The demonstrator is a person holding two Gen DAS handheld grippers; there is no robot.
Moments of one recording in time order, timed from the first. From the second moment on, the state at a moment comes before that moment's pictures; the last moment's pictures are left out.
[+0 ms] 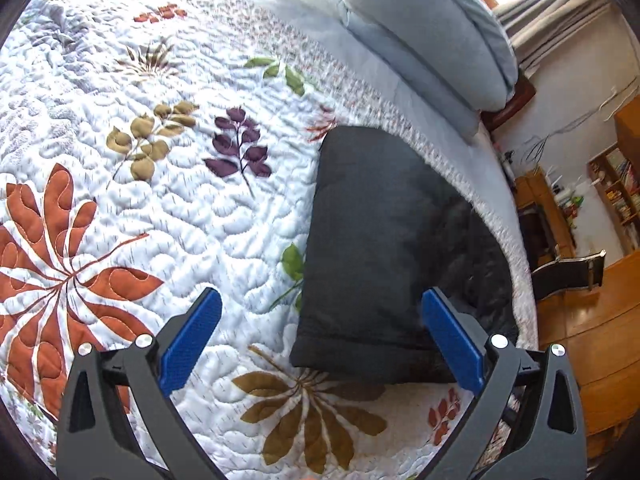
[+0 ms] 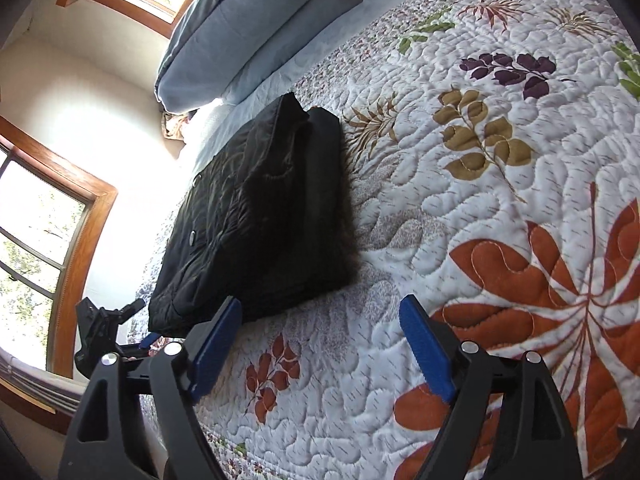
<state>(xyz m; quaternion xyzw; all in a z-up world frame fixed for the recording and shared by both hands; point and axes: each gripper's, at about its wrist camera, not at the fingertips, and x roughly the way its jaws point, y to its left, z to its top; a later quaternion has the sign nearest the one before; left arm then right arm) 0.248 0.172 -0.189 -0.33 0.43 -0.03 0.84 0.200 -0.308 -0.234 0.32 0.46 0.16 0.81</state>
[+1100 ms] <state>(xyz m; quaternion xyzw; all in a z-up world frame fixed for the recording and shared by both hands) 0.112 0.080 -0.061 -0.06 0.37 0.02 0.92 0.124 -0.171 -0.122 0.05 0.43 0.06 0.90</state>
